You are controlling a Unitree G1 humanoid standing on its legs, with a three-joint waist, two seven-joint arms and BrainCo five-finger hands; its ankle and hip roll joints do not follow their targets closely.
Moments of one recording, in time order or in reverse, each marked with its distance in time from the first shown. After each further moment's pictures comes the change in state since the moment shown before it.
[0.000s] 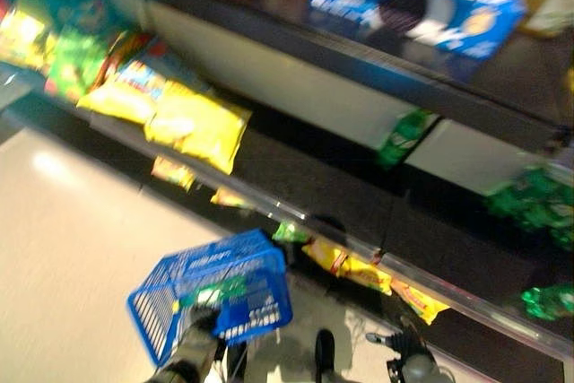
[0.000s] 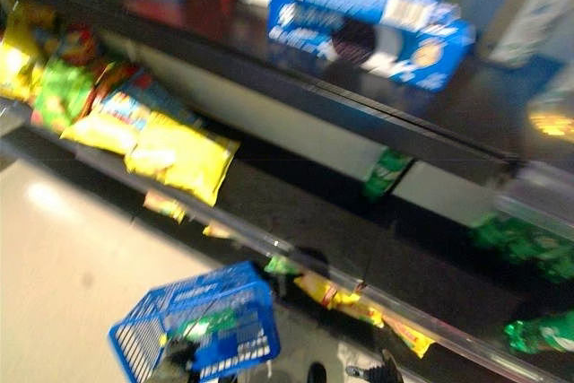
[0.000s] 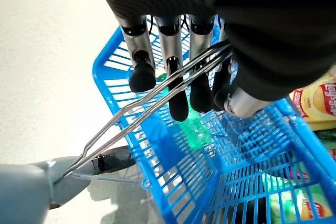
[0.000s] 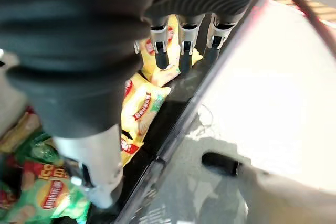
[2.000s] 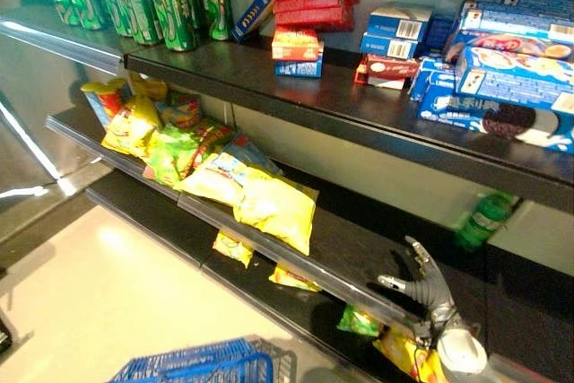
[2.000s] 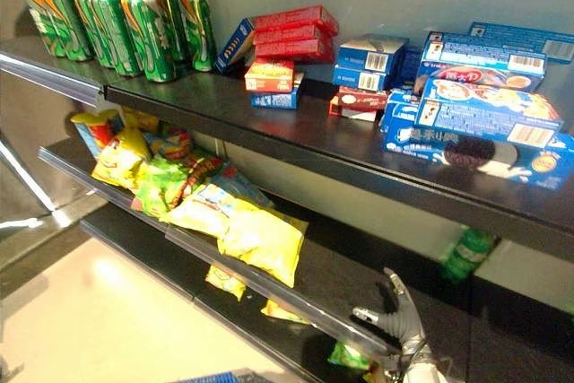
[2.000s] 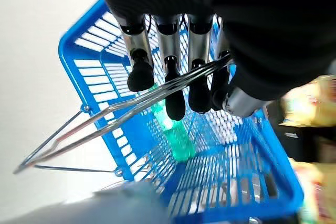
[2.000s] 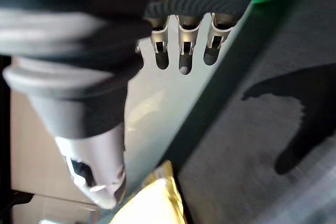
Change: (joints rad) left arm 0.207 -0.062 -0.011 -0.173 0.163 0.023 -0.007; right arm 0.187 -0.294 -0.089 -0.977 -0.144 -0.066 0.020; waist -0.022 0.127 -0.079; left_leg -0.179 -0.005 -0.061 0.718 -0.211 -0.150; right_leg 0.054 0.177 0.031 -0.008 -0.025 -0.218
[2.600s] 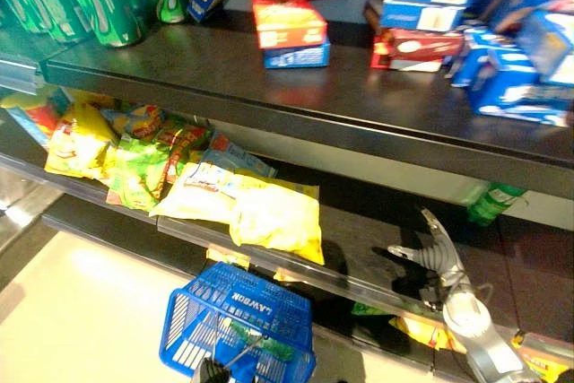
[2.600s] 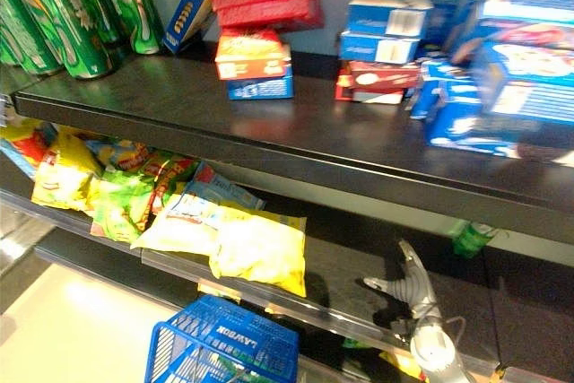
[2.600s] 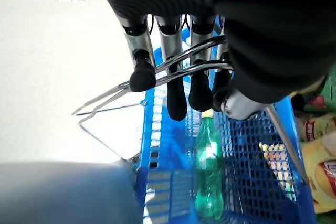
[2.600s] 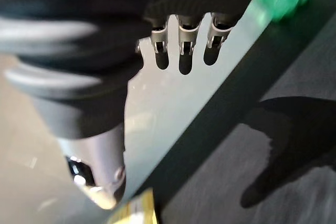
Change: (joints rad) left arm -0.105 -0.014 -0.053 0.073 0.035 -0.029 0.034; right arm -0.142 0.014 0.039 0.071 -0.071 0.048 -0.043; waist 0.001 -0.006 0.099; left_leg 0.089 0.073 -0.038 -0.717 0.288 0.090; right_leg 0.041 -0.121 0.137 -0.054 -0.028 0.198
